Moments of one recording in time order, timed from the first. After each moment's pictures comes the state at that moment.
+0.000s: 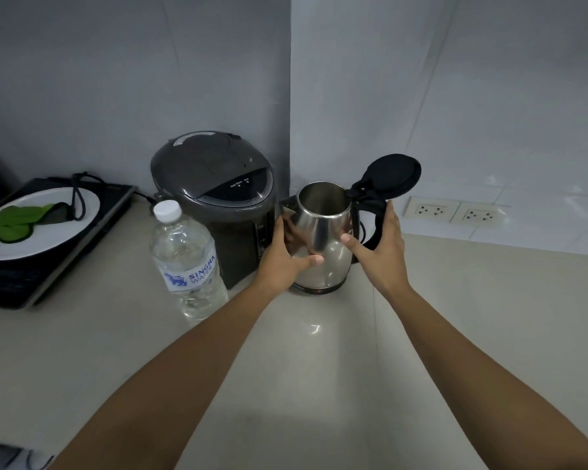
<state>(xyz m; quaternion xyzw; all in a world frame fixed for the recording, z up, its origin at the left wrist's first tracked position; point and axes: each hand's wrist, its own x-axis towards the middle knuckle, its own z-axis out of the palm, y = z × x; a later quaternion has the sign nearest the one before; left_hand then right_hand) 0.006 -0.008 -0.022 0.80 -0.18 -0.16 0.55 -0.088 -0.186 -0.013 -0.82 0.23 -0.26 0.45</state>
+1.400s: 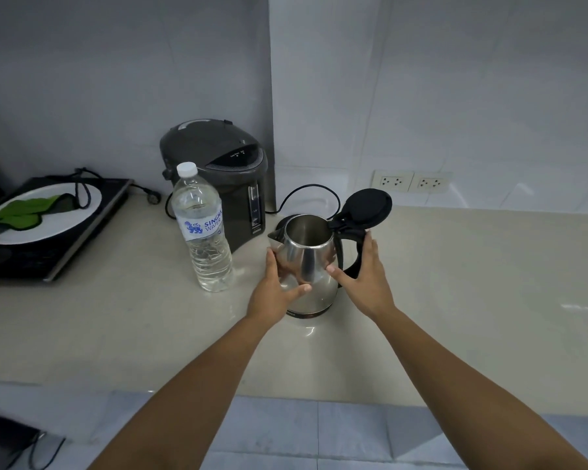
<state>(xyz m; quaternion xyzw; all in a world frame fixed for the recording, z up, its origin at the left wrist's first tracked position) -0.131 0.079 -0.066 0.83 -0.22 -0.18 0.48 -0.233 -0.095 -0.051 -0.85 0.28 -0.19 0.41</state>
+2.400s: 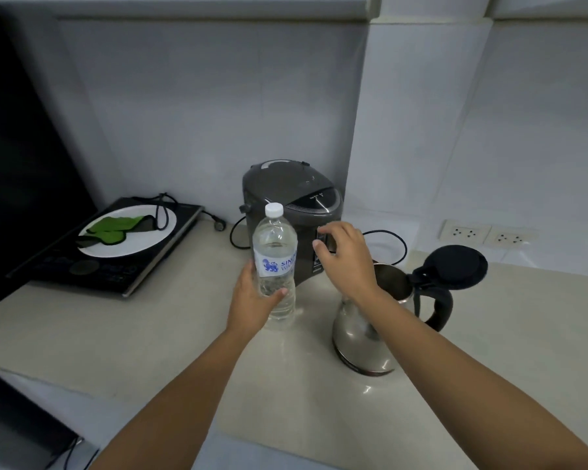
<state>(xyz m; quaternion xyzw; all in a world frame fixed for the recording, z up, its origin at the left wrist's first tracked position) -0.019 0.192 -0.039 0.82 -0.14 0.00 0.55 -0.082 0.009 0.050 -0.90 0.08 -0.29 0.31</state>
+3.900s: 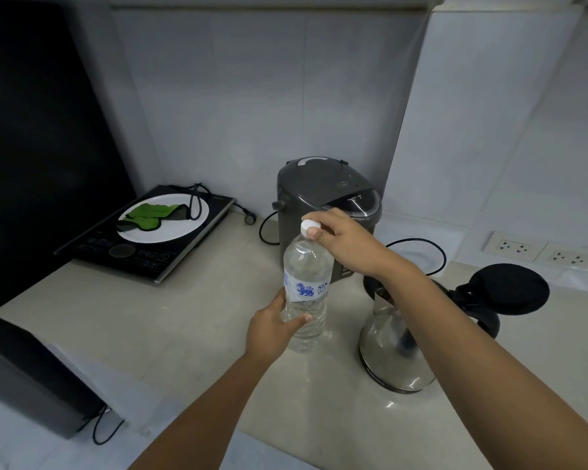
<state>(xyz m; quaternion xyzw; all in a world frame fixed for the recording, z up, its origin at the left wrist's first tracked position) -0.042 0.215 -0.067 0.86 -0.14 -0.01 0.49 -0.047 0.041 0.107 -0.91 -0.06 -0.05 0.40</state>
